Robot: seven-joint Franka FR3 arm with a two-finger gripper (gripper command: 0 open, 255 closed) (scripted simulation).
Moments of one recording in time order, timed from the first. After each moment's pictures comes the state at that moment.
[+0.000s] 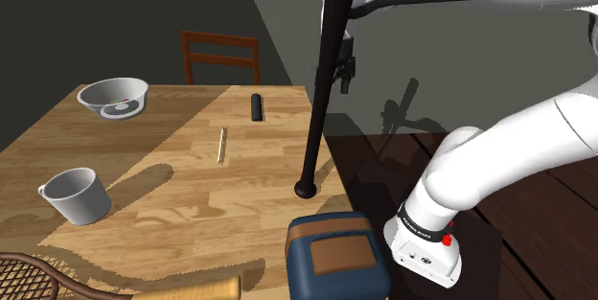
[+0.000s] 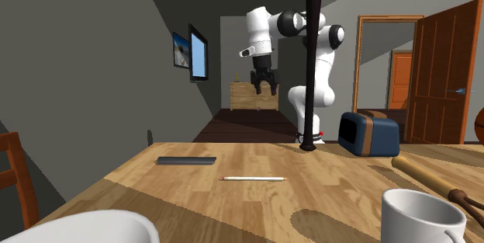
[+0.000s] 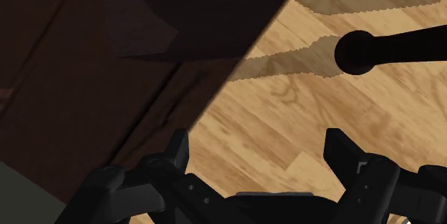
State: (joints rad) arm -0.04 -0.54 0.02 -2.35 0.03 1.64 0.06
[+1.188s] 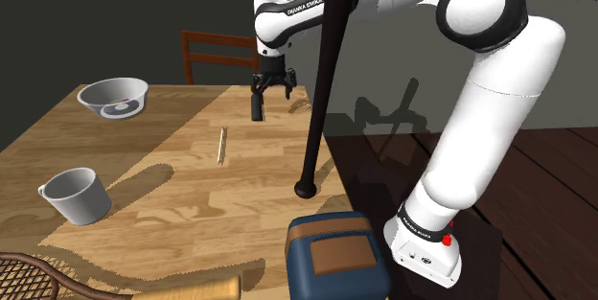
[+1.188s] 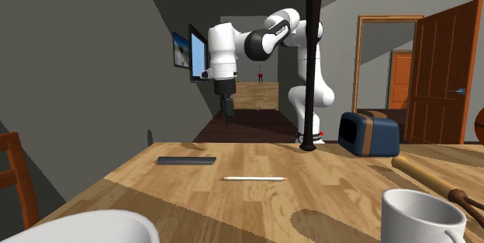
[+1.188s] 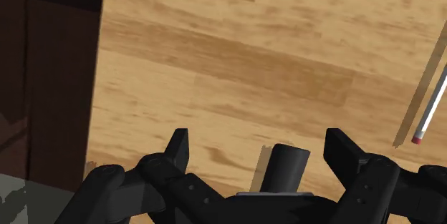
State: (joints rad) arm -0.07 0.11 0.11 -1.94 -0.02 1.95 0.55
